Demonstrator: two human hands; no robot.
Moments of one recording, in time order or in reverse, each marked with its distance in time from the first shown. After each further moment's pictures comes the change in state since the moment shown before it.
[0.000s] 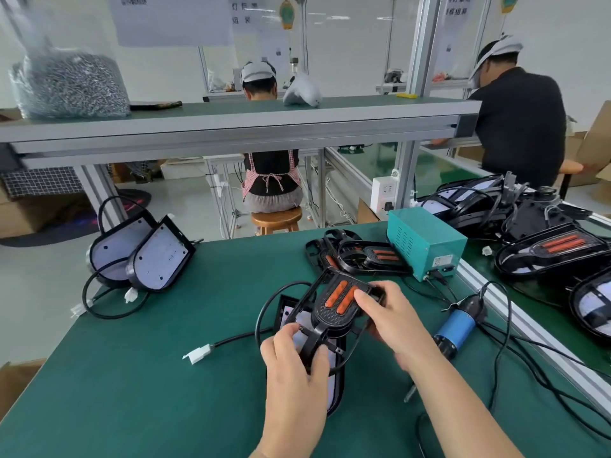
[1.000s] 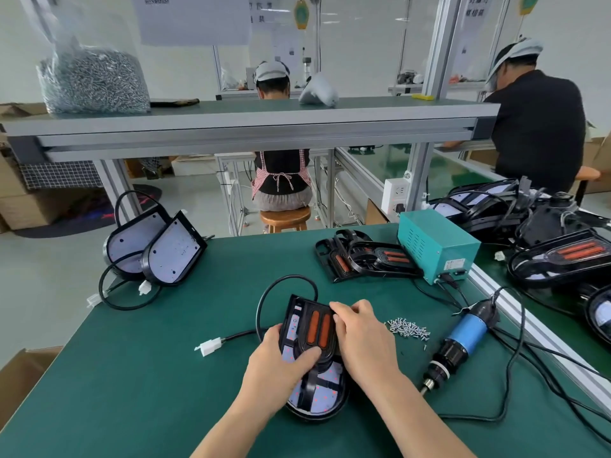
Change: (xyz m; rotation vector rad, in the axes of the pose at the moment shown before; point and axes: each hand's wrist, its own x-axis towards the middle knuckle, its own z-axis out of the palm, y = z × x) left_hand 0.040 -0.035 -0.037 0.052 -0.222 -0.229; right_hand -0.008 0.031 0.060 -0.869 0.092 -0.326
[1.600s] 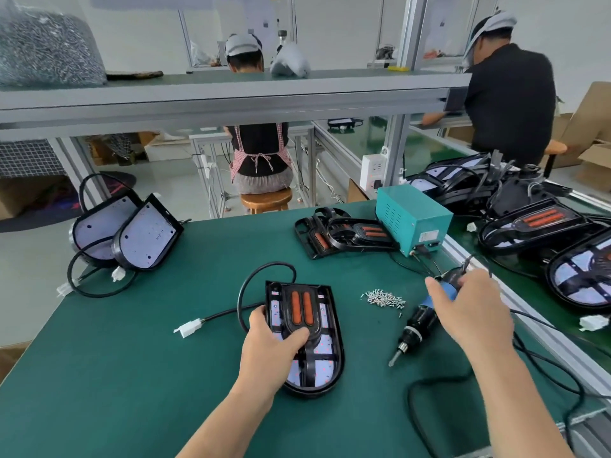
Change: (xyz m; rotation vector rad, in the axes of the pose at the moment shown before) left_hand -0.010 0.000 0.027 -0.248 0.070 -0.046; right_hand -0.024 0.112 -0.106 0.052 0.240 0.583
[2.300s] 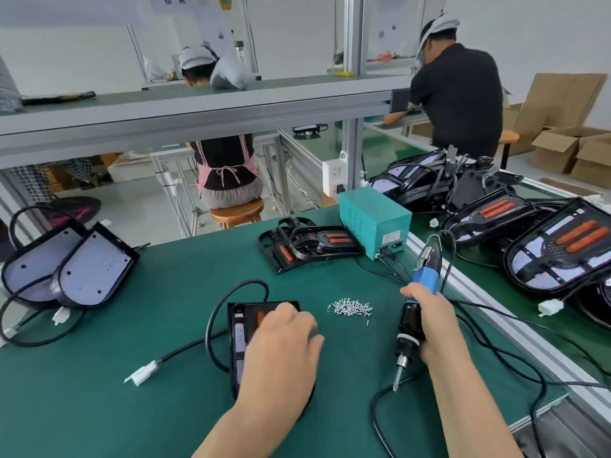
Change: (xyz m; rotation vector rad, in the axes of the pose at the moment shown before) left_hand -0.028 0.061 0.045 0.865 -0.070 0.736; right_hand 0.011 0.017 0.021 1.088 -0.272 0.465
